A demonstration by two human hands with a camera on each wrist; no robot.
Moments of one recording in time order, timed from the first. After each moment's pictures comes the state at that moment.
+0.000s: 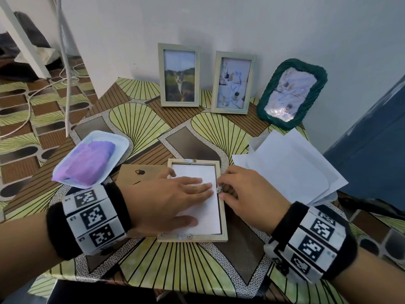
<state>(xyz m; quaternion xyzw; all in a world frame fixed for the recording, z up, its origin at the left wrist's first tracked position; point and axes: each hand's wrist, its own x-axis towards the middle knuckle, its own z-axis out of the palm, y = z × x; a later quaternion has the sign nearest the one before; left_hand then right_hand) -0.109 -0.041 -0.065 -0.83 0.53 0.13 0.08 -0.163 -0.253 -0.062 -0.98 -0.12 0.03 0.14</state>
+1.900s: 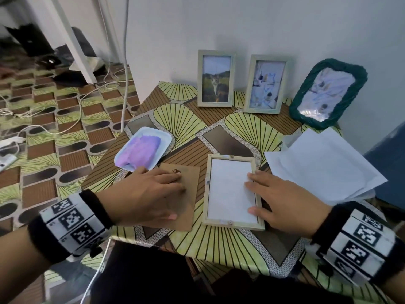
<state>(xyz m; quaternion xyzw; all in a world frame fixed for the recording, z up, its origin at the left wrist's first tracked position) -0.133 0.074 -0.064 -0.91 0.40 0.10 0.09 -0.182 -0.255 -0.074 -0.97 -0.18 0.13 0.00</state>
